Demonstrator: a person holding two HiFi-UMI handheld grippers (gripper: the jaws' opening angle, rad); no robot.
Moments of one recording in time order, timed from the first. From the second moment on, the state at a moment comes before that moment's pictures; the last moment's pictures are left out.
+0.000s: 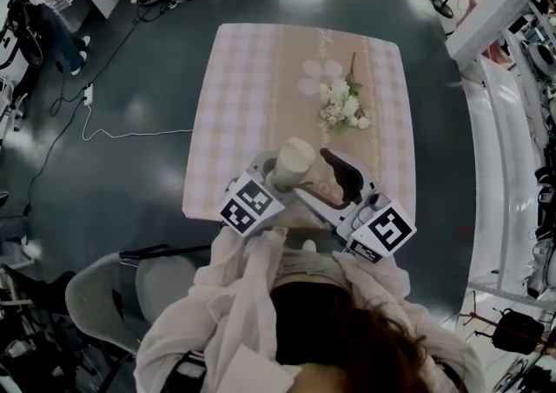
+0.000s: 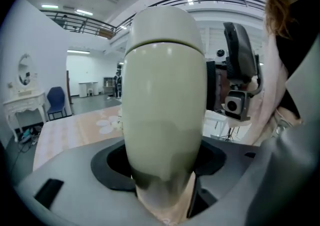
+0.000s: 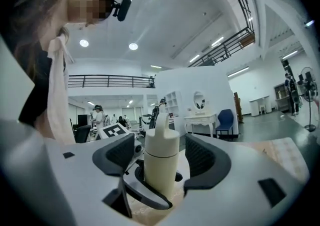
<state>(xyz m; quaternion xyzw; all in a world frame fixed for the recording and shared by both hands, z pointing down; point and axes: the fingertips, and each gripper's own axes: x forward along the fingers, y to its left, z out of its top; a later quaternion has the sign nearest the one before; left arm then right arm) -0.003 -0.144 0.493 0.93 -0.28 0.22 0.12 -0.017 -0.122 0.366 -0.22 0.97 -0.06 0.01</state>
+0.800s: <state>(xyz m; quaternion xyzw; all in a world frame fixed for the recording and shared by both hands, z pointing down) 0.022 -0.098 0.485 0.96 -0.14 0.23 0.07 -0.019 -0.099 0.357 -0.13 0.99 -0.05 0.03</state>
